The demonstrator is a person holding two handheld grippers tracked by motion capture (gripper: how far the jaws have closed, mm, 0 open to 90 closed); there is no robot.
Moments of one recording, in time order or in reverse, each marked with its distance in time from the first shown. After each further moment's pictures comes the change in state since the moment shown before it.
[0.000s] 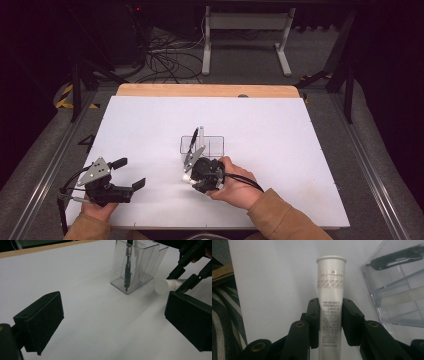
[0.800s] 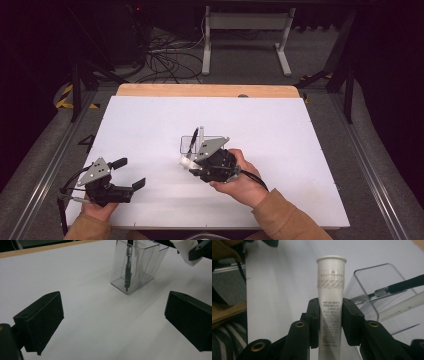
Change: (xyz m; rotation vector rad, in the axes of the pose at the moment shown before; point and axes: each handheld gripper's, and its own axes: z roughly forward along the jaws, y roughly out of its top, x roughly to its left) left arm 0.000 -0.001 0.000 -0.005 0.001 -0.002; right arm -0.006 -0.007 -0.046 -0.348 -0.059 0.005
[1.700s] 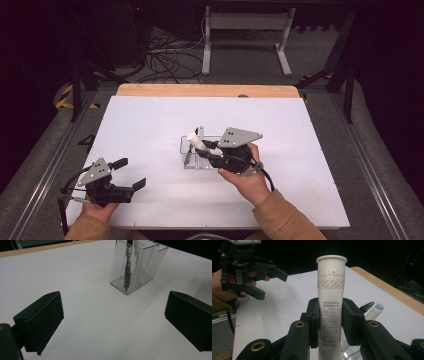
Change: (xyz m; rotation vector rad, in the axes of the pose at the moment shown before) left arm 0.000 0.000 0.000 0.002 -0.002 0.002; right arm -0.017 -0.012 -0.032 -0.356 -0.117 0.119
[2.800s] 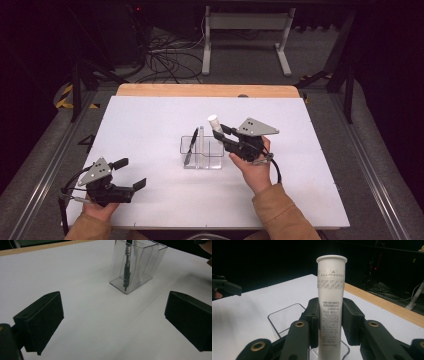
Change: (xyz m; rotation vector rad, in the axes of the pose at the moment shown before) left arm 0.001 -0.001 0.002 -0.002 -0.011 -0.011; right arm -0.047 -0.028 -0.003 -0.115 -0.191 0.104
